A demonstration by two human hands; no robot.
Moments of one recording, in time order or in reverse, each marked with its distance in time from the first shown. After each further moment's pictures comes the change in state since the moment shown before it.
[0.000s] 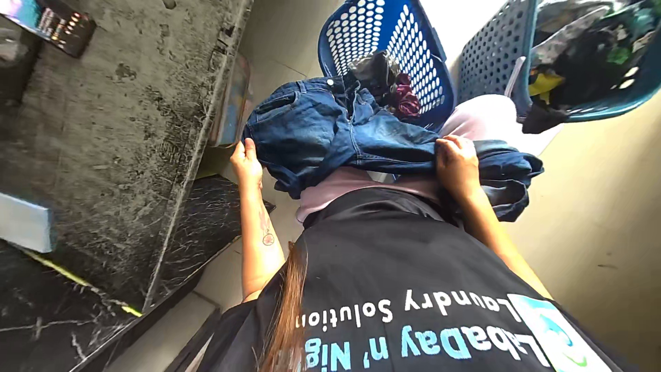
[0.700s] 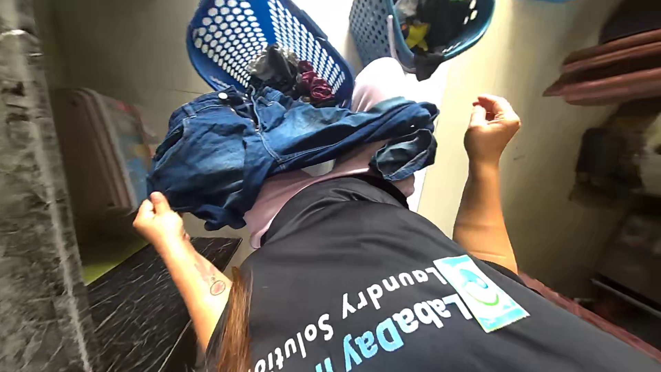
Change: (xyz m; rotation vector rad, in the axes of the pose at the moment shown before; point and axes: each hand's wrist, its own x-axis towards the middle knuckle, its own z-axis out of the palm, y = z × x) left_hand 0.003 0.012 0.002 0.310 -0.062 0.029; right_hand -0.096 0.089 -0.128 0.023 0.568 0.500
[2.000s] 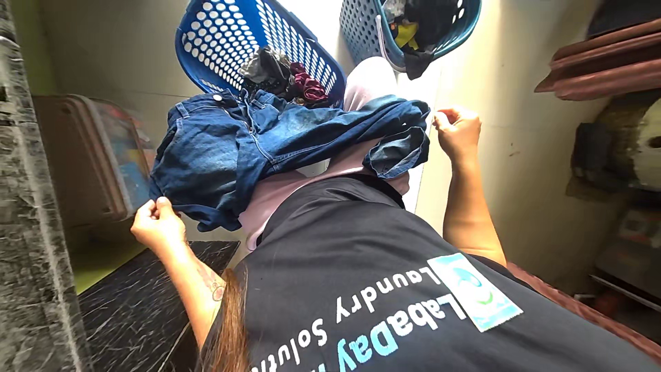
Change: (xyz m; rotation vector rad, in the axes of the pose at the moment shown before) left_hand -0.014 0.001 -0.001 0.108 0.013 0.026; right_hand -0.004 -0.003 0.015 -0.041 -0.299 0.210
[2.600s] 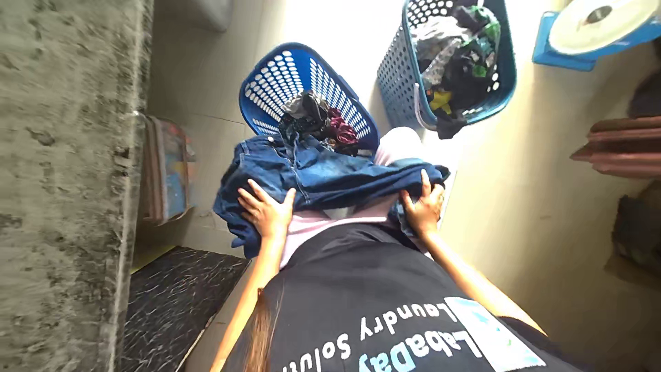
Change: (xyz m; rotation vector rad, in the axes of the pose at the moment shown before) left_hand -0.035 0.110 0.128 0.438 -0.118 0.108; right_hand -0.026 -0.019 0.123 -0.211 0.055 -0.138
